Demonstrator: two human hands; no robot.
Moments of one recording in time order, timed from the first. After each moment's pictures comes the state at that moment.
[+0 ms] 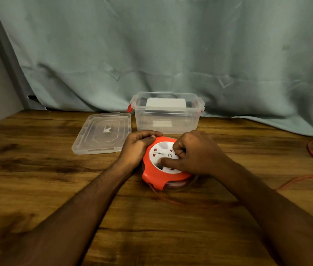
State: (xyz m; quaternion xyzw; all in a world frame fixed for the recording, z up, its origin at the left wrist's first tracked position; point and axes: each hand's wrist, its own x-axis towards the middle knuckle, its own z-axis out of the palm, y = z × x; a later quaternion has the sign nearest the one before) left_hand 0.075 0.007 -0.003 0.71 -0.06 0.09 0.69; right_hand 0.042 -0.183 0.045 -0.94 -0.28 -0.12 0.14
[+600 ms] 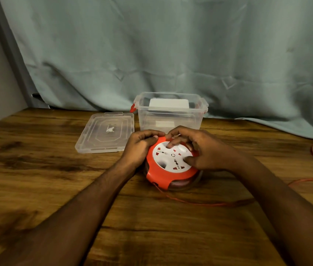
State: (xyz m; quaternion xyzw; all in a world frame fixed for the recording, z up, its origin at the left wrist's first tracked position) left_hand 0.075 0.008 -0.004 0.72 -0.06 0.09 0.69; right_hand 0.062 -0.207 0.050 -0.91 -0.33 -0.01 0.23
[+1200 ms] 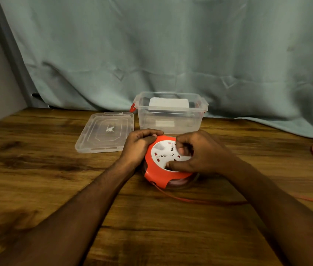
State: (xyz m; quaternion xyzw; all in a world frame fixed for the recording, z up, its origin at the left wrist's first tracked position) left_hand 0.076 0.009 -0.004 0.70 -0.05 0.10 0.71; right_hand 0.049 -0.196 0.044 -0.94 -0.29 -0.12 0.15
